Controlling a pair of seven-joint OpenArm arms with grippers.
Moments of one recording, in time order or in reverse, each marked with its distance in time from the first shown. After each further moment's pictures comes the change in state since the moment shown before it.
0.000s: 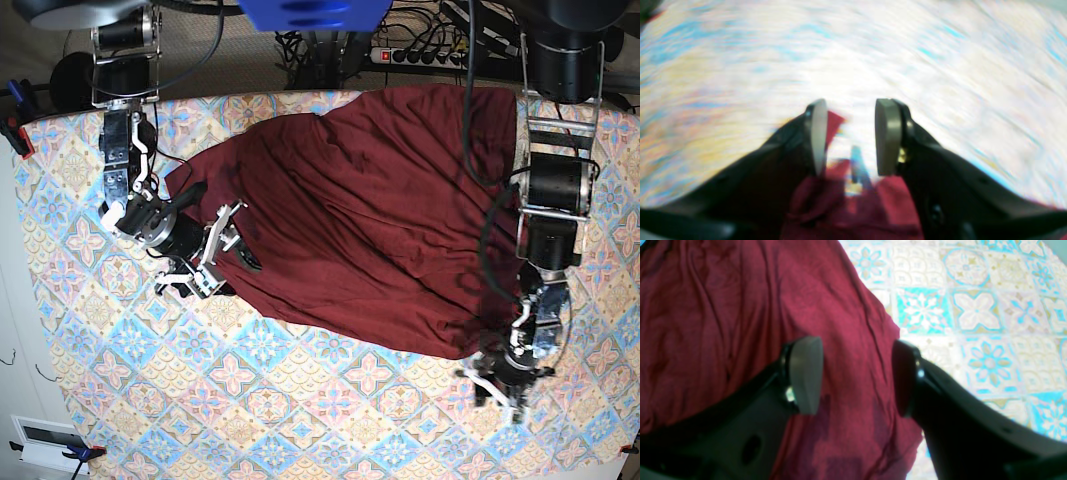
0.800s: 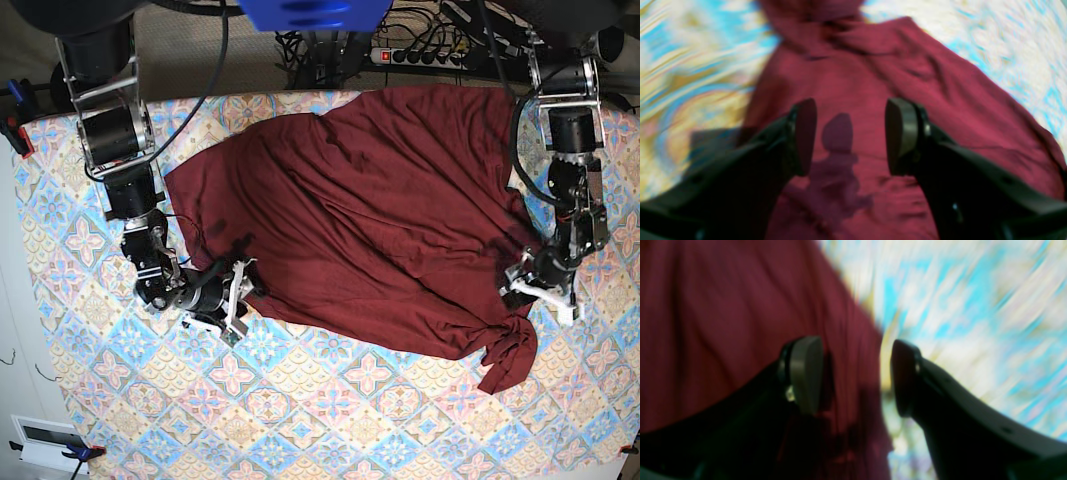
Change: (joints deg) left arm 32.1 -7.3 -25.2 33.9 -20.7 1.6 27.8; right arm 30.9 -0.4 -24.1 -53.3 -1.0 -0.4 11.8
